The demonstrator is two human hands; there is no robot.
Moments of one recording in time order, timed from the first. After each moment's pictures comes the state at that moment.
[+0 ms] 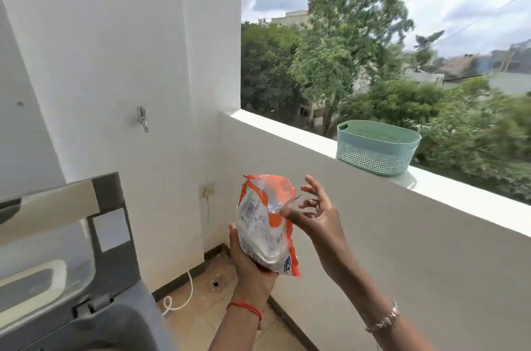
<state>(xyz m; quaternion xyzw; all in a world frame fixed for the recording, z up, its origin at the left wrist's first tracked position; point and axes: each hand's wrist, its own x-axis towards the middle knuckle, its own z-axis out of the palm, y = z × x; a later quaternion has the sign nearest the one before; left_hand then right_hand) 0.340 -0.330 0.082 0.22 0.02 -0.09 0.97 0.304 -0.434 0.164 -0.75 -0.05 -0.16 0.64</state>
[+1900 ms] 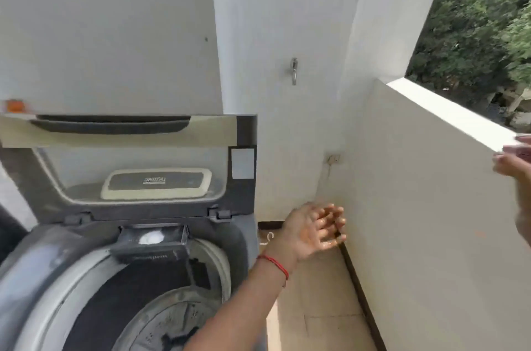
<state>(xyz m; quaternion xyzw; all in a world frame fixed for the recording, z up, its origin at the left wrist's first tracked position) 0.370 -0.240 0.068 0.32 0.18 -0.12 0.92 0.439 -0.468 0.202 -0.66 -0.09 -0.21 0.72</state>
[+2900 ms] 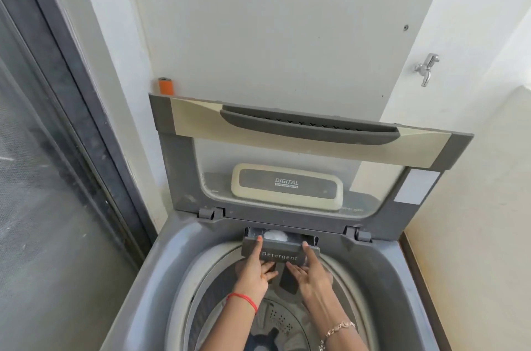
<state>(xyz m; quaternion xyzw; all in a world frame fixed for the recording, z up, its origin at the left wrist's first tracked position) 0.196 0.067 -0.064 0.24 0.49 0.17 0.82 0.264 -0.015 -0.057 -0.48 0.28 0.31 0.77</state>
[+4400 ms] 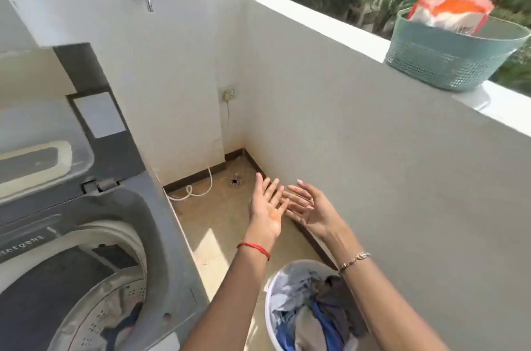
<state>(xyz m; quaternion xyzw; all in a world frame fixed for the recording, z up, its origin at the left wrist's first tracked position) 0.342 -0.357 -0.010 0.35 0.25 -0.09 0.90 0.361 -0.465 -0.026 -0.48 0.22 0.24 0.81</state>
